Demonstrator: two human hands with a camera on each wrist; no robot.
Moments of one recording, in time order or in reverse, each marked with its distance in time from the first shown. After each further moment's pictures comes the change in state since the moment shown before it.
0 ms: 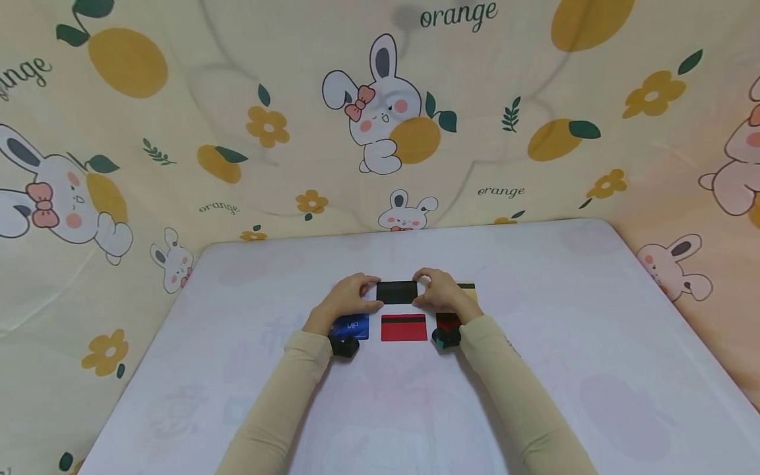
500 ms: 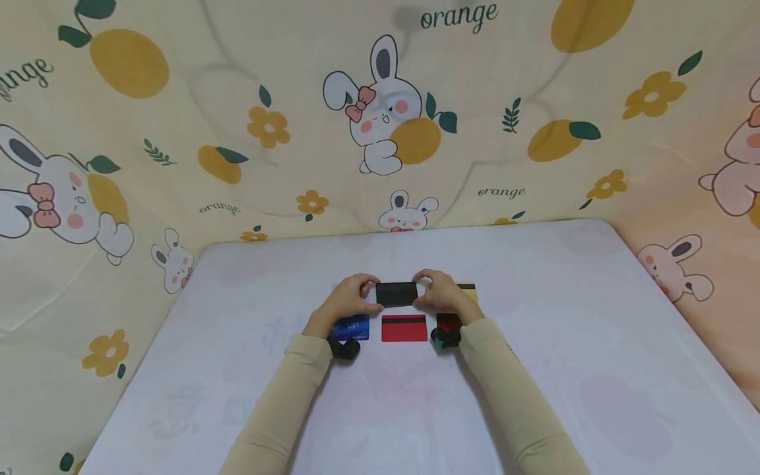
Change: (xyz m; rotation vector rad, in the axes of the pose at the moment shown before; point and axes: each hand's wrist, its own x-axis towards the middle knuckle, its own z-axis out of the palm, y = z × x) left_hand 0.001 -0.005 0.005 -0.137 0.074 0.058; right_hand -0.001 0.004 0.000 0.071 -0.017 -0.033
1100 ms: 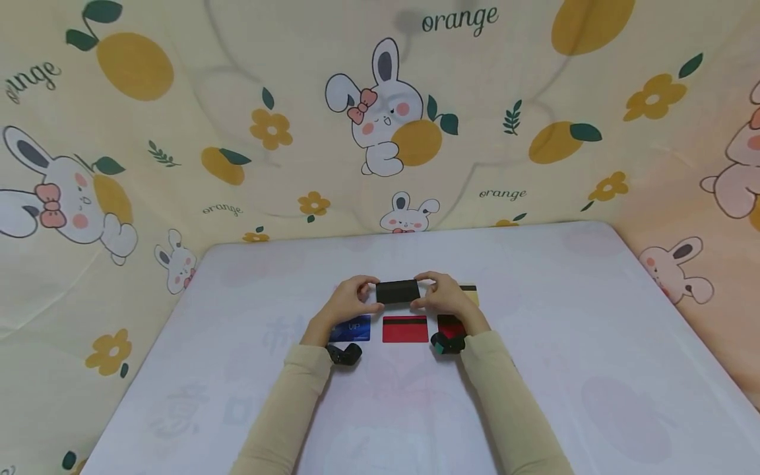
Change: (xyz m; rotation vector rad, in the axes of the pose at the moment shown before) left_hand -0.011 0.004 0.001 -0.087 0.082 0.039; right_hand -0.010 0.008 0.004 0.177 0.040 -0.095
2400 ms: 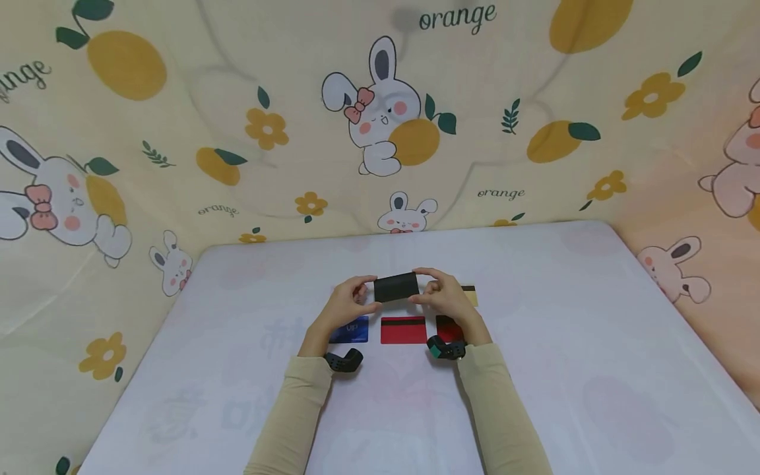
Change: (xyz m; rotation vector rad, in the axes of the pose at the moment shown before) left_hand -0.009 0.008 0.003 -0.124 0.095 0.005; right_hand -0.016 -0.002 0.004 0.212 0.107 -0.119
